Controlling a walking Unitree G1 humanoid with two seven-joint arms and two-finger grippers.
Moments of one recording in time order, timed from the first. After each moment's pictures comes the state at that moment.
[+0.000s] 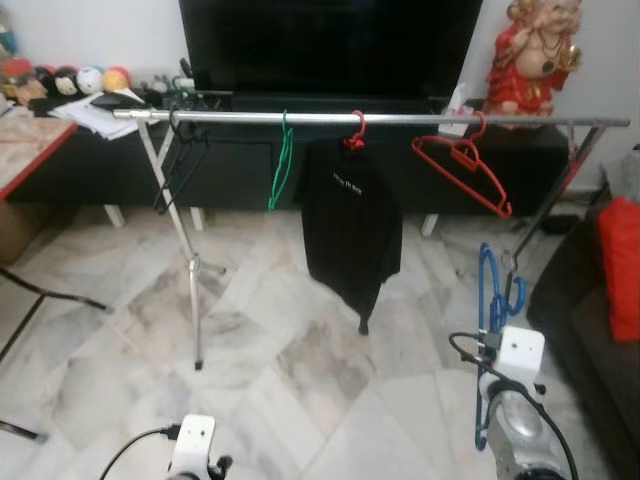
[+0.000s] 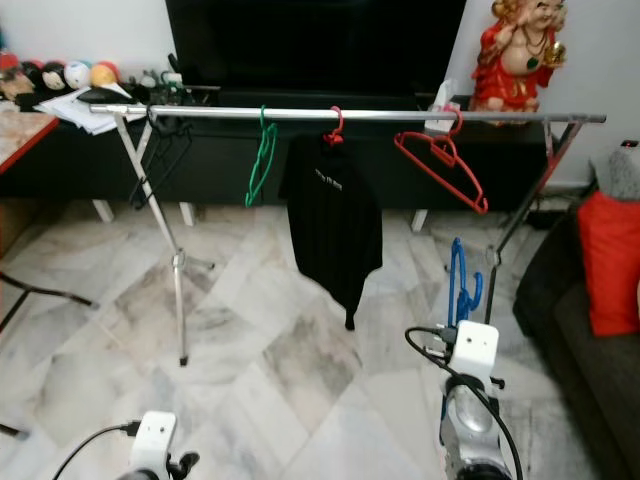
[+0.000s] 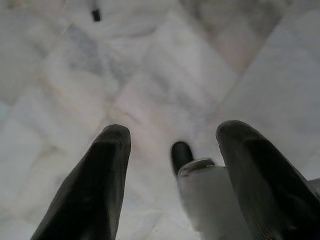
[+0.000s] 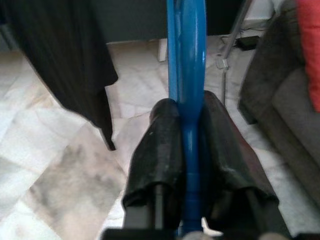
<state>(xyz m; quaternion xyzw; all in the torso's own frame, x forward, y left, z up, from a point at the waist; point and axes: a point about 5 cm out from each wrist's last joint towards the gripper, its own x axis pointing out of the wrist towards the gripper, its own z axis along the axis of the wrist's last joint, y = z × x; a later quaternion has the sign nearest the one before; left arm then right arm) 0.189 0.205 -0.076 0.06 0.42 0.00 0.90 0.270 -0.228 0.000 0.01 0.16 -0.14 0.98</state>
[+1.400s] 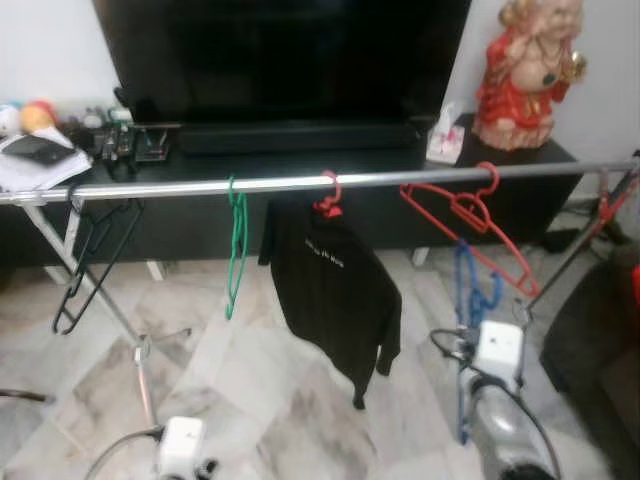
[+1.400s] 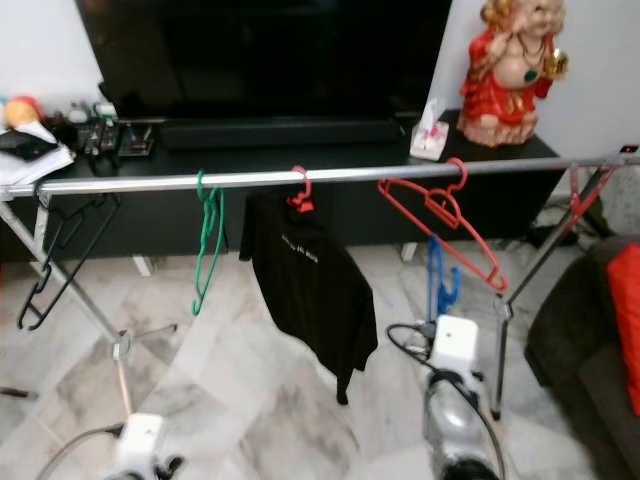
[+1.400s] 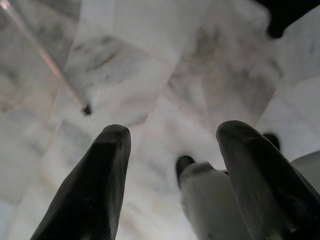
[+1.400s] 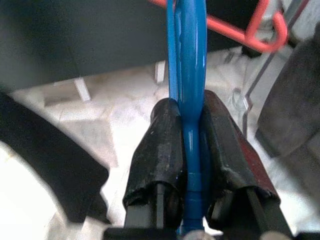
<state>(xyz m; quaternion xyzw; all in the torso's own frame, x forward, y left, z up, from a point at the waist) 0.184 0.193 -0.081 0.05 0.43 -0.02 0.90 0.267 -0.231 -0.002 -0.01 0.17 -0.15 0.97</state>
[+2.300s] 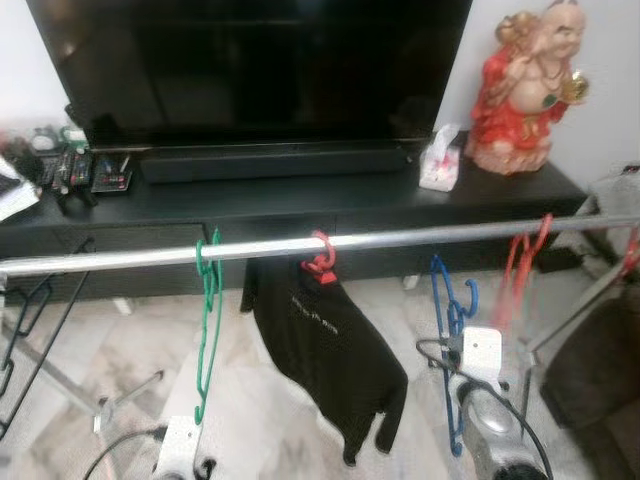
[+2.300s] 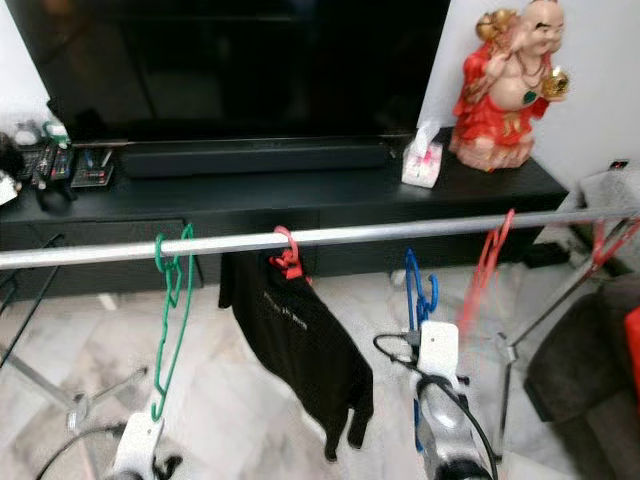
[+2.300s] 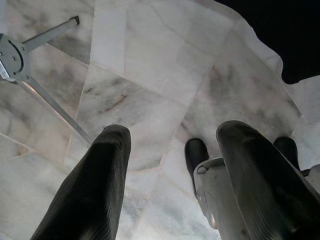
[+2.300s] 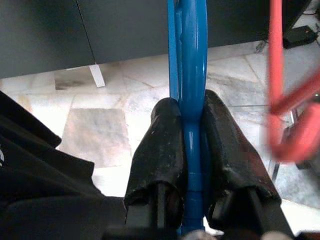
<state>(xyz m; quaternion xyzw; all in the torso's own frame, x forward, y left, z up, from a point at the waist) 0.185 0.208 -0.078 0.07 0.43 0.01 0.90 0.264 -0.208 -0.016 -0.01 0.22 -0.09 0.97</state>
